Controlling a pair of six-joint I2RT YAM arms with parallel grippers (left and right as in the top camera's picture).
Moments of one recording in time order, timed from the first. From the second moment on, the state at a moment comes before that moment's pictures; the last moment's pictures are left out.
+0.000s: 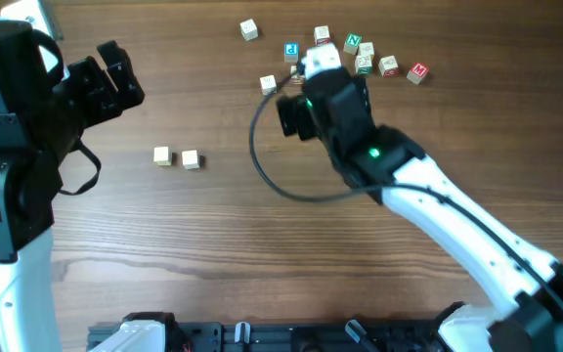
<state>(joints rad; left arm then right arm) -0.03 1.32 1.94 -1.26 -0.10 -0.34 0.65 1.59 1.31 -0.37 0.35 0.15</state>
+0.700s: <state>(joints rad) -0.03 1.32 1.94 -1.32 -0.10 -0.34 0.53 1.83 1.68 -0.52 0.22 0.24</state>
